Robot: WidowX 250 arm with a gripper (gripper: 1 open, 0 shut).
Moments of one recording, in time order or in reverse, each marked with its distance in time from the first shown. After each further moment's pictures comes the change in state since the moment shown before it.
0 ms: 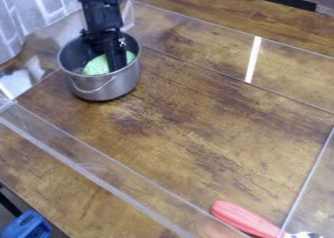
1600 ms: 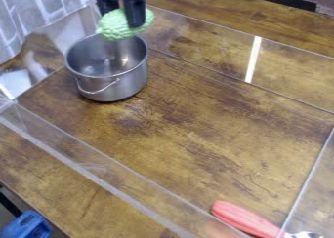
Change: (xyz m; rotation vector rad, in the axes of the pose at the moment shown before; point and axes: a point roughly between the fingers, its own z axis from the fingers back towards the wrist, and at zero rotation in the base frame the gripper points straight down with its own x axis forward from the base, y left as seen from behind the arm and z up) arm 0.023 -0.045 0.050 0.004 -0.017 0.051
